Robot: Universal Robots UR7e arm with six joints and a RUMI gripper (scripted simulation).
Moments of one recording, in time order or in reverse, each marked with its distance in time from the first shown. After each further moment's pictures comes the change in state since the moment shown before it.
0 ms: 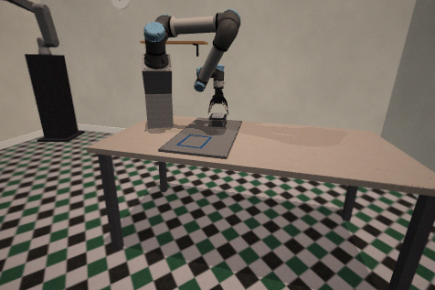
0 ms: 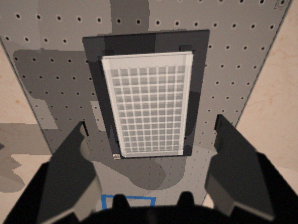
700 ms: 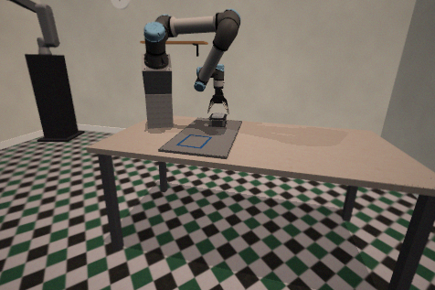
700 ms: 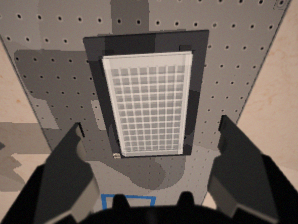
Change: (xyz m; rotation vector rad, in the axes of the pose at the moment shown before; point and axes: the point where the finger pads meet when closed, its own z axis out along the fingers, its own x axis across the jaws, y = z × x) arm 0.000 0.000 -0.002 0.000 0.000 0.000
